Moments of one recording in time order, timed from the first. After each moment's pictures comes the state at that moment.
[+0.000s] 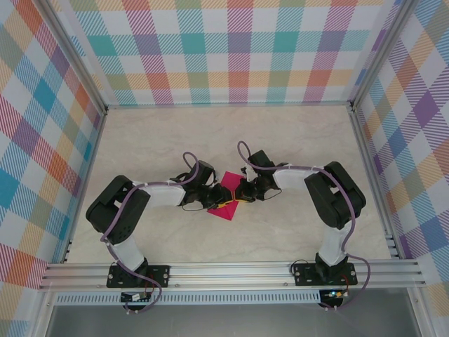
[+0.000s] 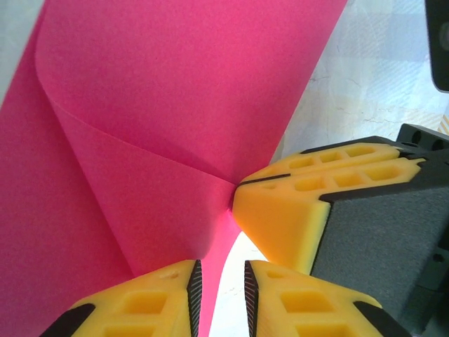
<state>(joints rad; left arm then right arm) -0.64 1.73 0.81 -0.01 0.50 -1.01 0.58 1.86 0.99 -0.30 -0.57 0.62</state>
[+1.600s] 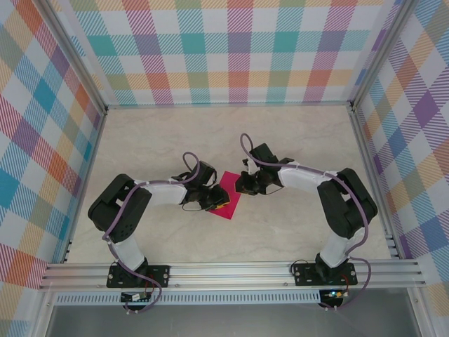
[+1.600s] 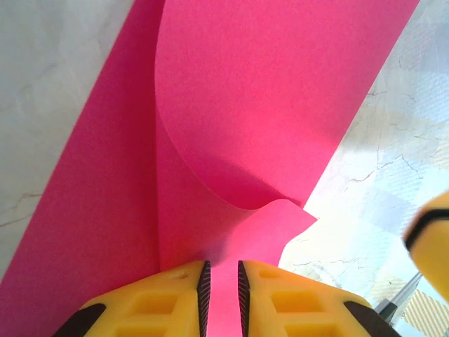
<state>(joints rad) -0.64 1.75 0.84 -0.10 0.43 -0.99 0.59 1.74 1.03 -0.37 -0.49 0.62</state>
